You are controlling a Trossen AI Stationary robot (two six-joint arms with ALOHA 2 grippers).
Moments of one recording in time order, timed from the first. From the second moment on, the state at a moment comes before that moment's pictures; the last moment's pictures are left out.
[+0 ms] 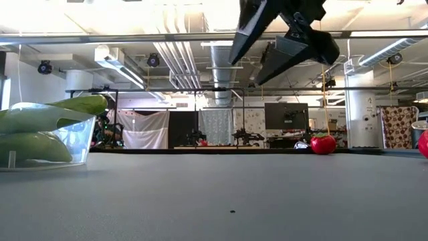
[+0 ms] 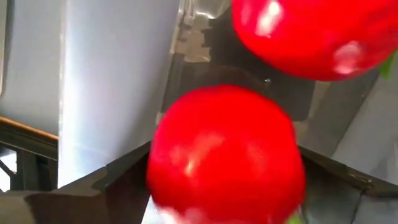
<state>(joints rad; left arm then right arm) -1.16 1.68 1.07 -1.00 0.04 -1.51 0.42 1.81 1.38 -0.62 0.47 1.21</state>
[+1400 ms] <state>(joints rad) -1.16 1.66 1.09 -0.96 0.04 -1.92 0.14 1.75 0.87 -1.50 -0.03 0.24</state>
